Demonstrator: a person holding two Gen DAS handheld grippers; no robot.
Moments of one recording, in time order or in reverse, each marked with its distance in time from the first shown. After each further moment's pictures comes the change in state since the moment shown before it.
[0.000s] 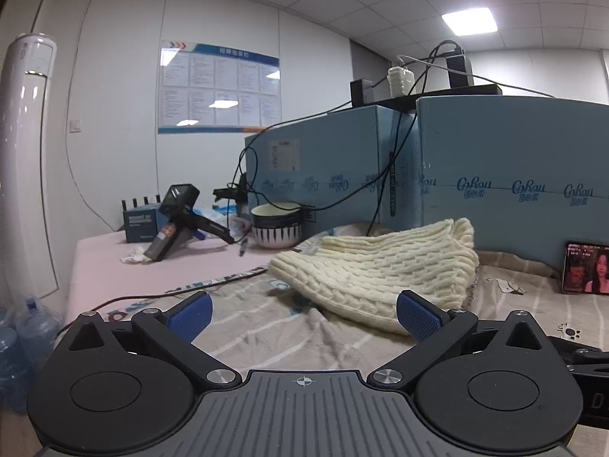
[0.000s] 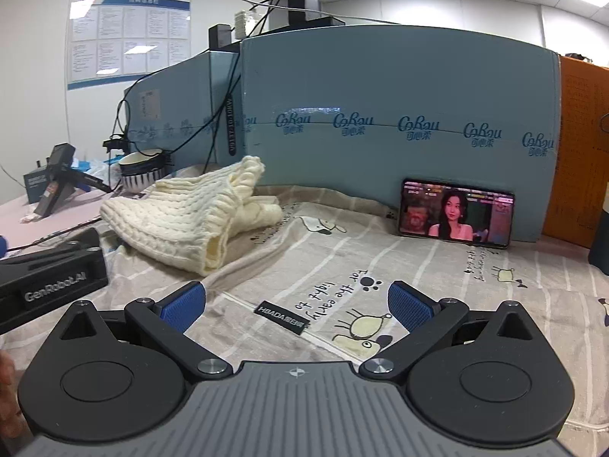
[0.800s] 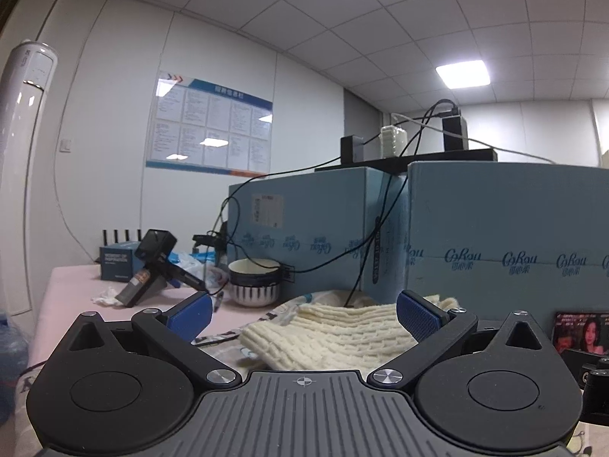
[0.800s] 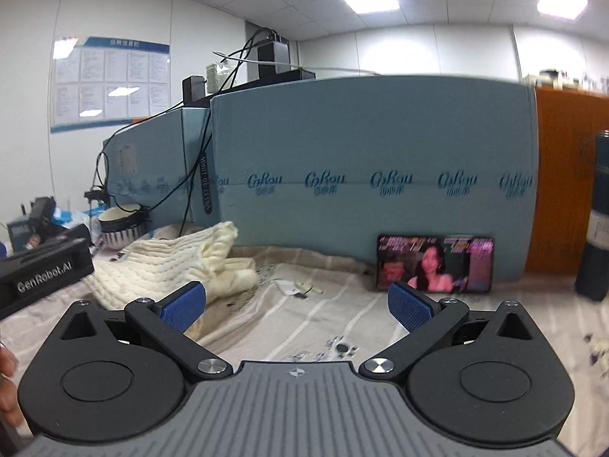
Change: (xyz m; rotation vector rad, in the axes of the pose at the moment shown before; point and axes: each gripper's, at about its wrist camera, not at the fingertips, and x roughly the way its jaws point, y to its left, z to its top) left arm 0.021 0.002 0.029 -0.066 -0.148 -0.057; right arm -0.003 -0.014 0.030 0.078 -0.135 -0.026
